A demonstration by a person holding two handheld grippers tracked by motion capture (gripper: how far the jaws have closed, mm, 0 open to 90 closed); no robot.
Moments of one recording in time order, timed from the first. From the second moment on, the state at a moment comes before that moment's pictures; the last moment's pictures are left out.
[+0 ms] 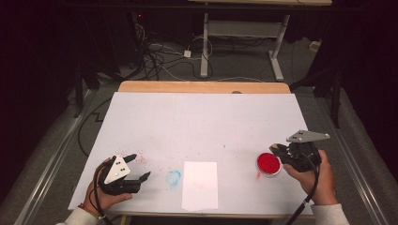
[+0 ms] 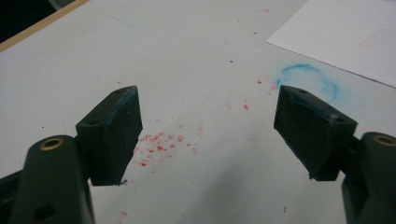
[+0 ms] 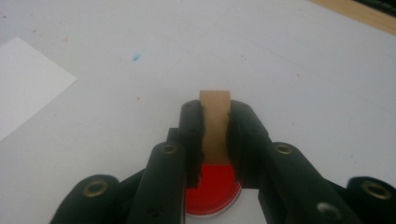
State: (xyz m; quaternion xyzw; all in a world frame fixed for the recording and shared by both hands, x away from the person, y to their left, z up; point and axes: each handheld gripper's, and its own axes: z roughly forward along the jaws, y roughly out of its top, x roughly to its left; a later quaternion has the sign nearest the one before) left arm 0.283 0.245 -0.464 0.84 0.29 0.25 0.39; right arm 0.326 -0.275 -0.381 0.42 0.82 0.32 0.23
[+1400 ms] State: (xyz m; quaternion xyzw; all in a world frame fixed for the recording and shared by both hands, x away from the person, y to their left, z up) left arm 0.289 0.246 -0.469 0.85 0.29 0.23 0.39; right arm 0.341 -0.265 -0.426 0.42 0.85 0.25 0.19
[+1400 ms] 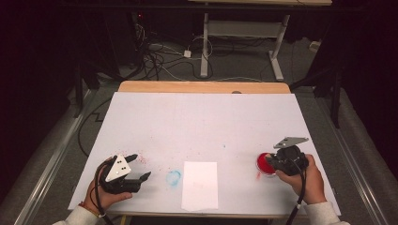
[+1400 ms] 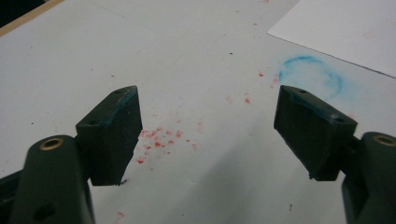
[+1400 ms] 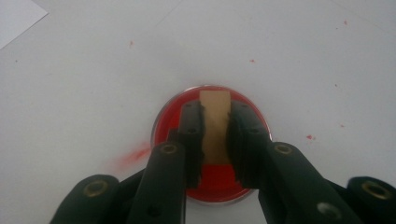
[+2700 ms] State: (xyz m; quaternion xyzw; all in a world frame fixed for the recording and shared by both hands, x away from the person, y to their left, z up) left arm 0.286 0.248 -0.466 0.84 0.29 0.23 0.39; right arm 0.343 -0.263 -0.442 0.43 0.85 0.24 0.18
